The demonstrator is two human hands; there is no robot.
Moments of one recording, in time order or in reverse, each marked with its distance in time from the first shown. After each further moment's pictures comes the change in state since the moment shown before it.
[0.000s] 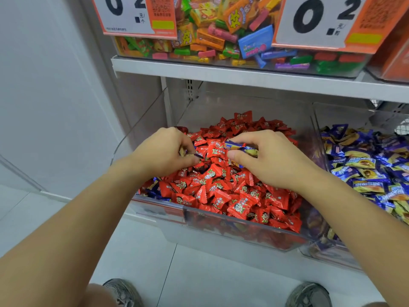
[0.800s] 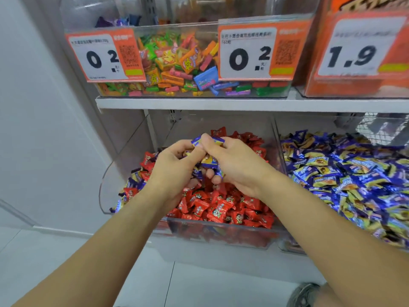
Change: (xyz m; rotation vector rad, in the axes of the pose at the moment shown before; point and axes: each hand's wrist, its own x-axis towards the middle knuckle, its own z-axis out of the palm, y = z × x) left_hand -0.024 0.089 0.011 -1.241 0.177 -0.282; right_hand -0.007 -0.043 -0.005 0.991 -0.032 0.313
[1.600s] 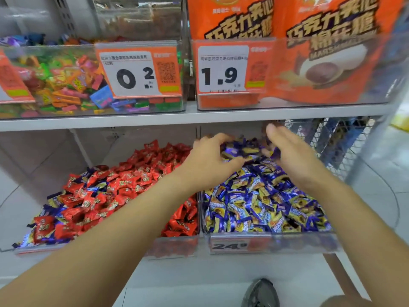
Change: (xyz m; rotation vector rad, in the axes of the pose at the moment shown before) left_hand 0.012 0.016 0.181 0.879 -0.377 0.424; right_hand -0.106 0.003 -0.200 -0.250 0.554 -0.148
